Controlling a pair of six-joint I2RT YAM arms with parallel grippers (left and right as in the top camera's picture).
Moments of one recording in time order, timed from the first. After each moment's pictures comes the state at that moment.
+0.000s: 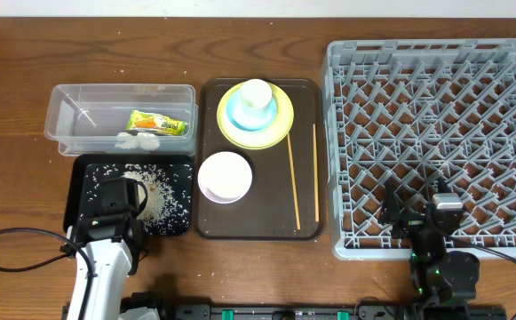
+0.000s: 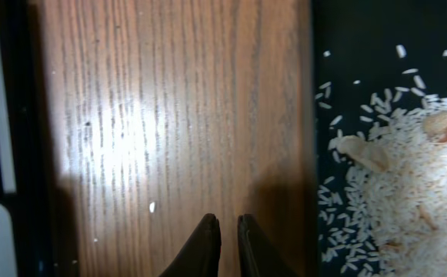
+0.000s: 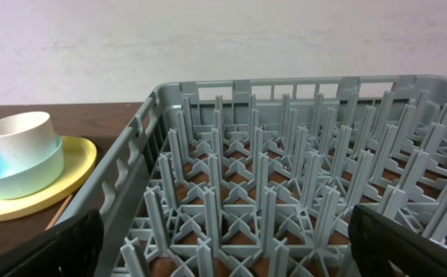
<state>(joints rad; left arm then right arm) 0.16 1.06 0.53 -0.95 -0.36 -1.35 0.05 0.02 0.01 -0.07 -0.02 0.07</state>
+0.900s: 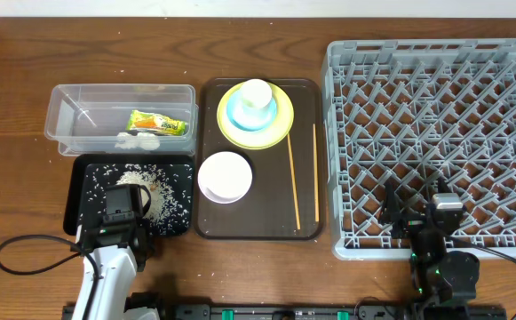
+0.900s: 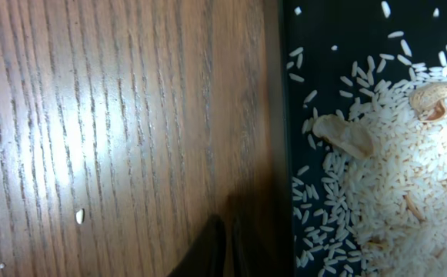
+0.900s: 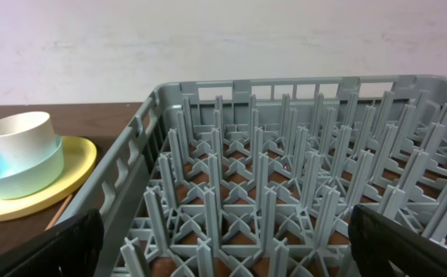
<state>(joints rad) 0.16 1.06 0.42 -0.73 -0.28 -1.33 0.05 0.02 0.01 -0.07 -0.02 0.07</state>
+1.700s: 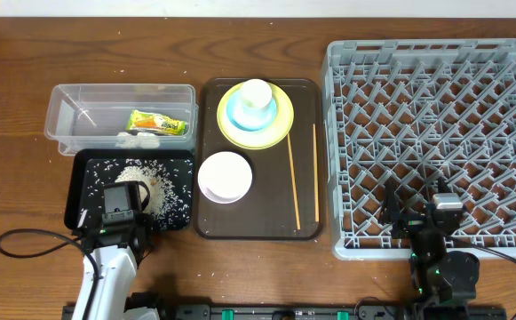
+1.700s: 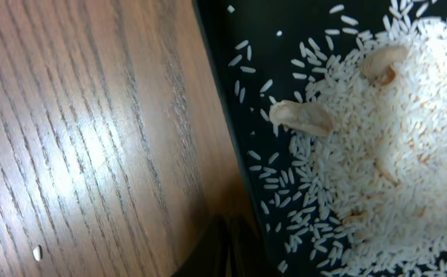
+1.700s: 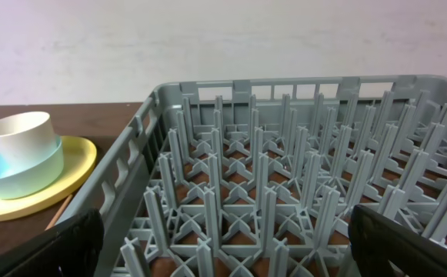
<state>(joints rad) 0.16 1.06 0.42 -0.65 -0.25 -1.12 0.05 0.02 0.01 -0.07 -0.02 0.07</state>
